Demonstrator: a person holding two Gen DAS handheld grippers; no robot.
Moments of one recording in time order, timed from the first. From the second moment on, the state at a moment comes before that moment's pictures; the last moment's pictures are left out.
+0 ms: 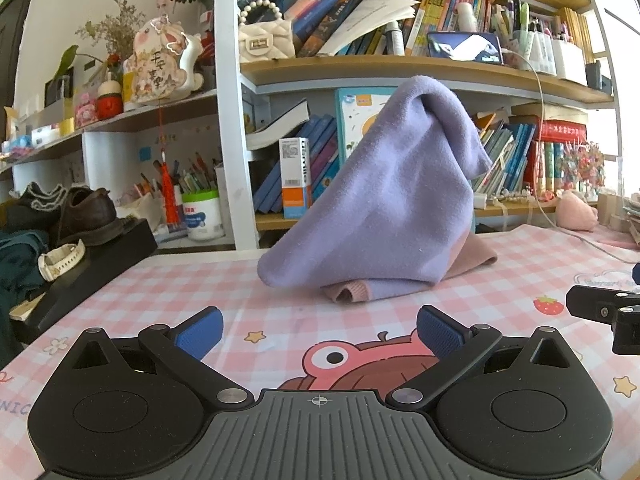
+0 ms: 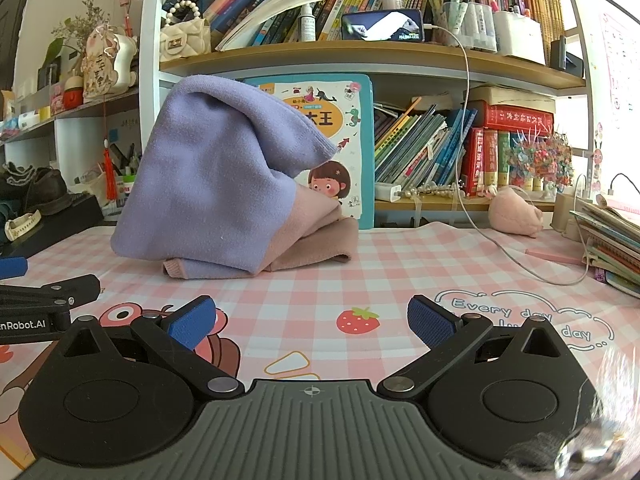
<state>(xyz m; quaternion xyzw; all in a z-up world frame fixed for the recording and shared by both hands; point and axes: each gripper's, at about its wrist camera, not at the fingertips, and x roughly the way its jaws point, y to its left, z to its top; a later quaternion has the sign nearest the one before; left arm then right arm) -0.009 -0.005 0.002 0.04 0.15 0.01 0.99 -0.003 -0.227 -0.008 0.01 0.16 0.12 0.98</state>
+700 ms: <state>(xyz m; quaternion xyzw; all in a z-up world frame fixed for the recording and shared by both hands) -0.012 -0.004 0.002 0.04 0.14 0.01 0.99 -0.003 -0.227 -0.008 0.01 0.16 0.12 0.98</state>
